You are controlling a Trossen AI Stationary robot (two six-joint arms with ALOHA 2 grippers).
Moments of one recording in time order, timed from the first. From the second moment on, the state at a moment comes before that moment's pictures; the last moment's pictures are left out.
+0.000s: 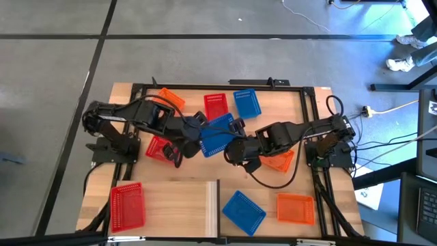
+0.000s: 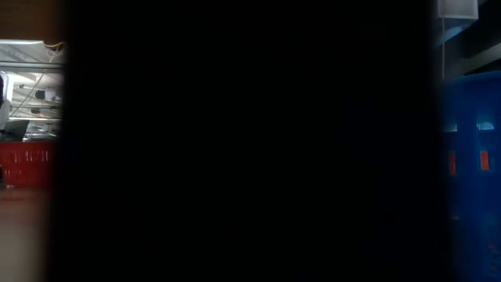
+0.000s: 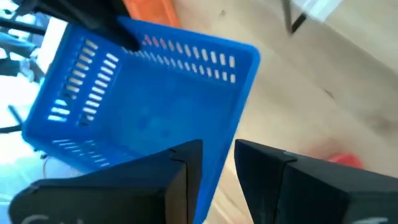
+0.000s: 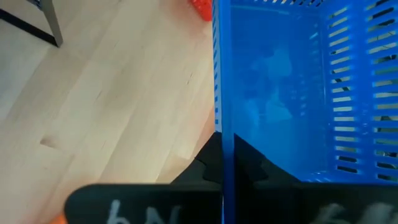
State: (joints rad) left arm -0.21 1.63 1.97 -1.32 -0.25 0.75; right arm 0.29 1.80 1.93 -1.21 0.45 -0.39
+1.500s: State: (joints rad) left arm -0.22 1.72 1.96 -1.37 -0.33 0.71; right arm 0.29 1.80 1.93 -1.12 0.45 -0.37
